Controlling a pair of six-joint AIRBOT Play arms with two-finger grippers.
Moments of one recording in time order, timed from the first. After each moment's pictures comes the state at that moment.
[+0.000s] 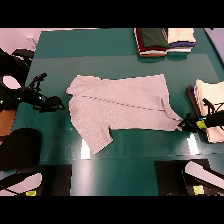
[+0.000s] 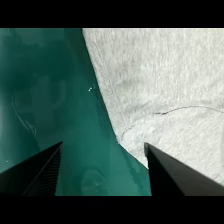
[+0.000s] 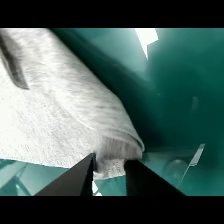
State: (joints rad) left arm 0.06 -1.24 1.01 1.15 -1.23 -1.41; right arm -0.62 -1.17 0.64 -1.11 1.29 1.25
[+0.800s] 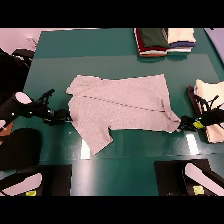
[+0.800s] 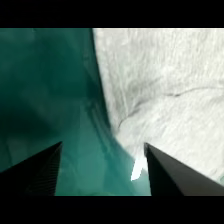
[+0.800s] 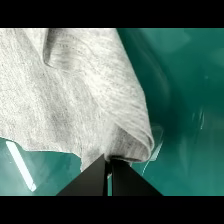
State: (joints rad) left arm 0.02 -1.24 0.75 0.99 -1.10 -1.37; right arm -0.47 -1.05 0.64 -1.23 1.31 1.26
